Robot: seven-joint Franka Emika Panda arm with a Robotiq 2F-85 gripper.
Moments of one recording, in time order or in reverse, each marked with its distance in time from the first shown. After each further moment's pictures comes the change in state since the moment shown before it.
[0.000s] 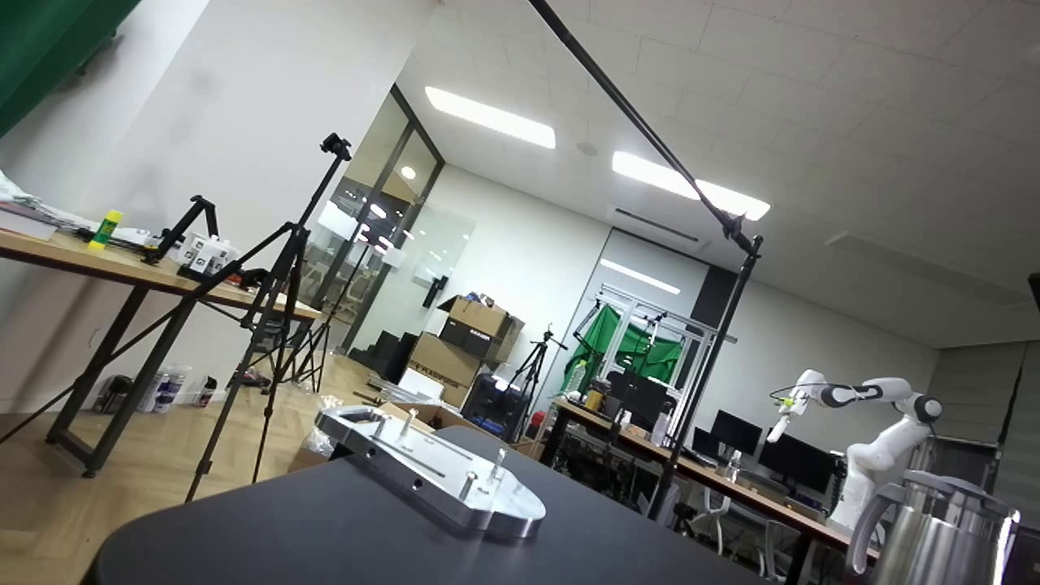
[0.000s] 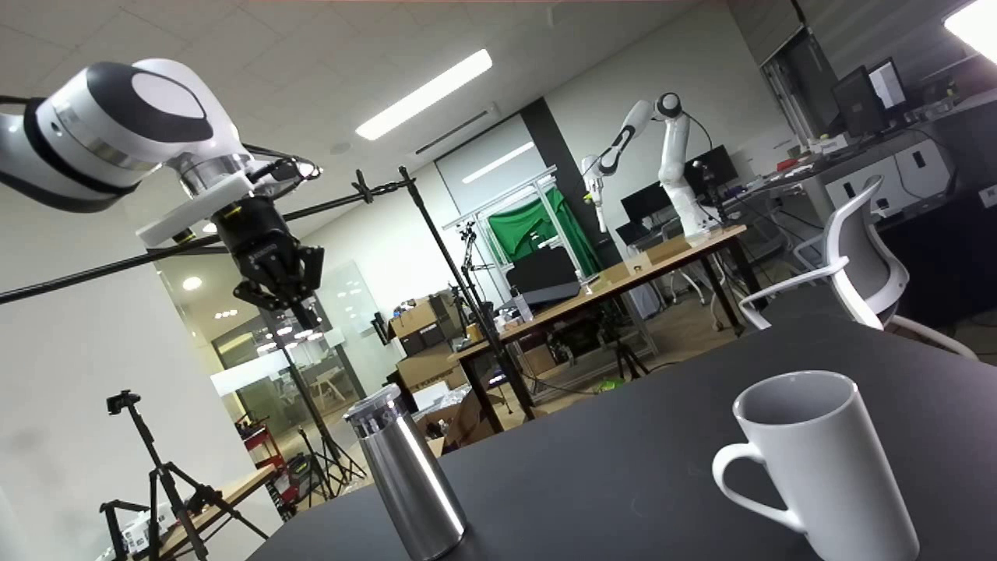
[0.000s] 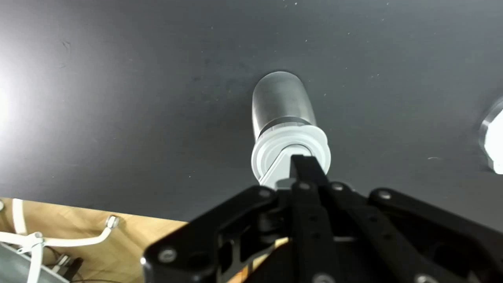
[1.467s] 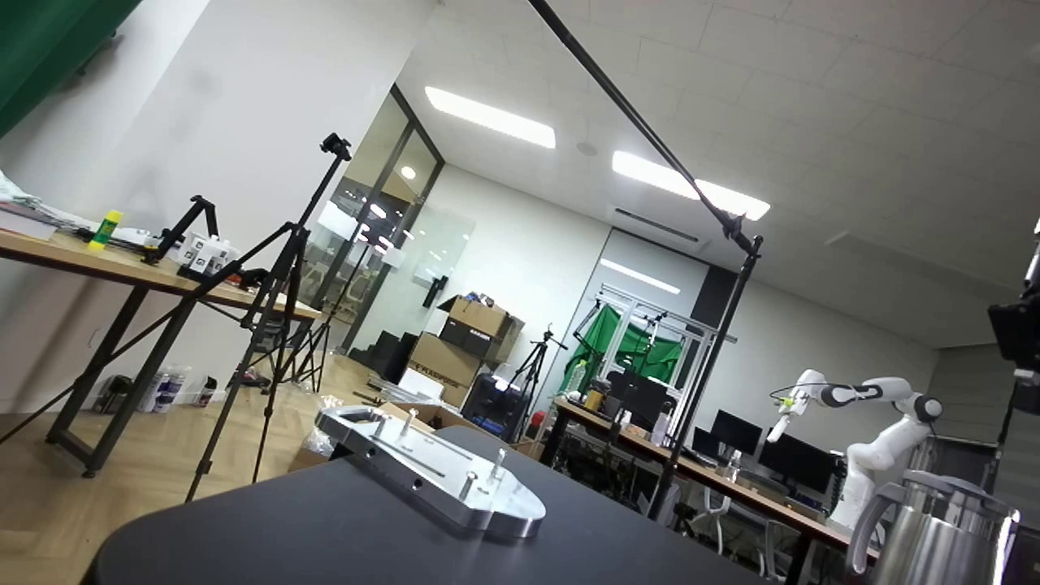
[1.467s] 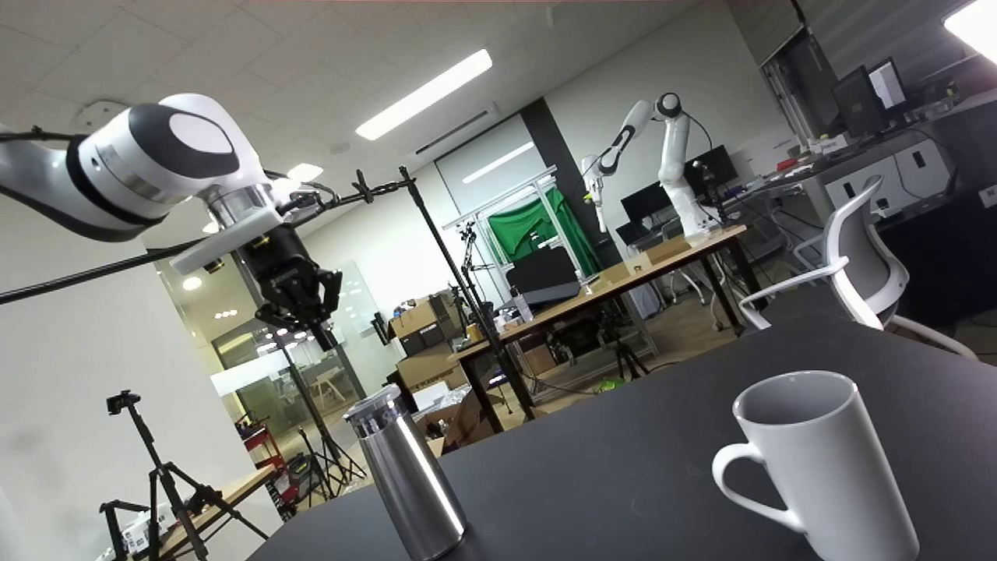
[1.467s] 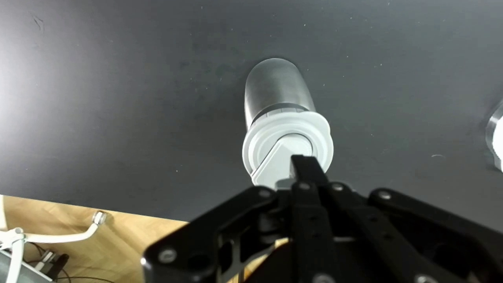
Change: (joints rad) arm 0.007 0.092 0.008 0.008 0.001 0.099 -0.008
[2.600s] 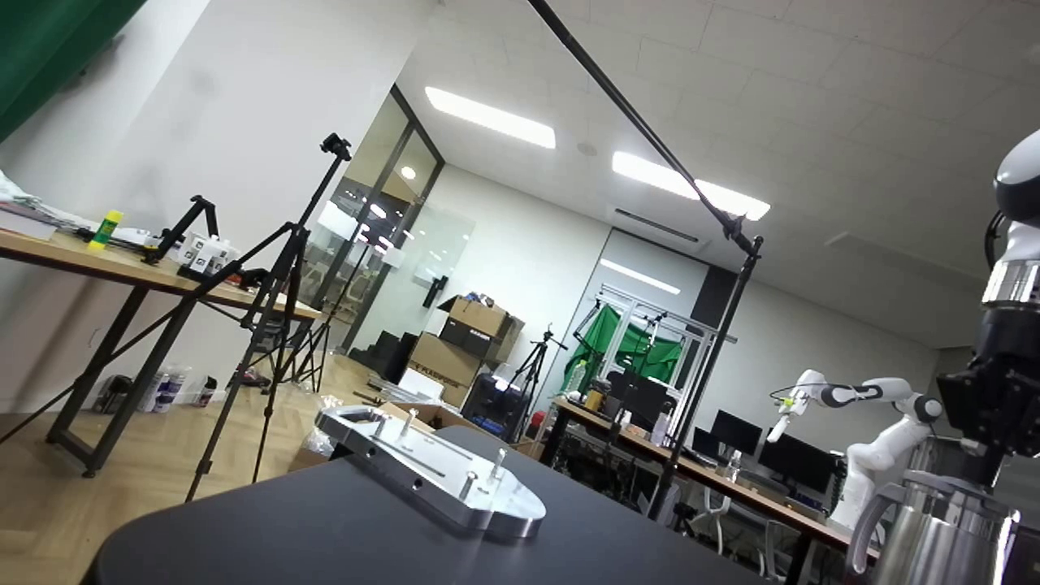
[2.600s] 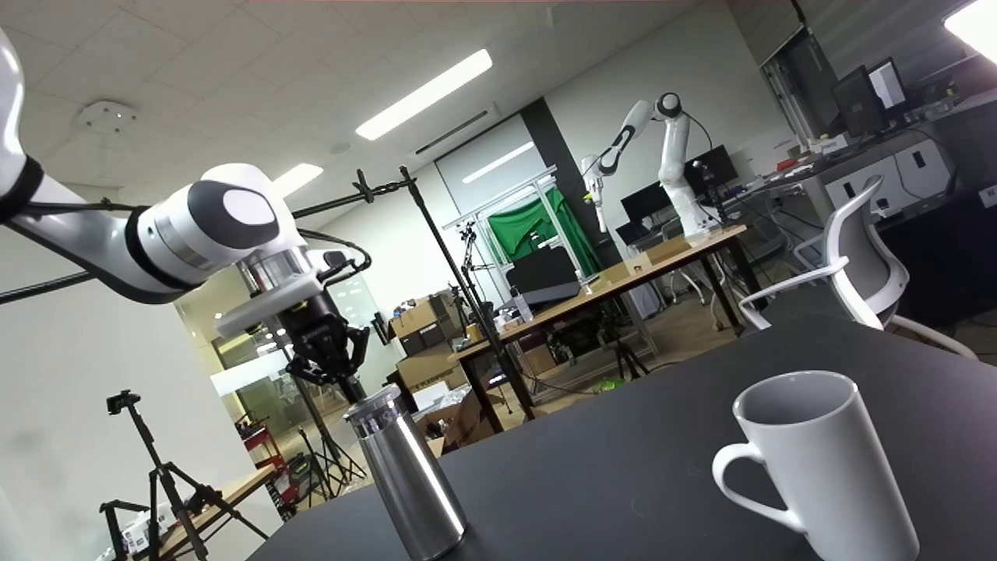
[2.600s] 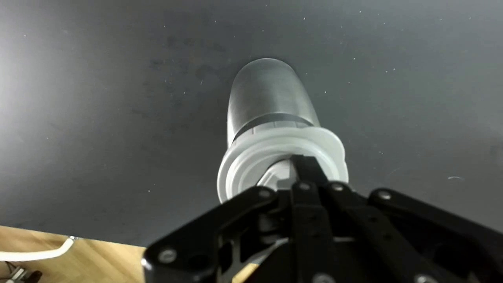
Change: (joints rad) arm 0.014 0.162 0.012 -0.018 -0.003 0.148 -0.002
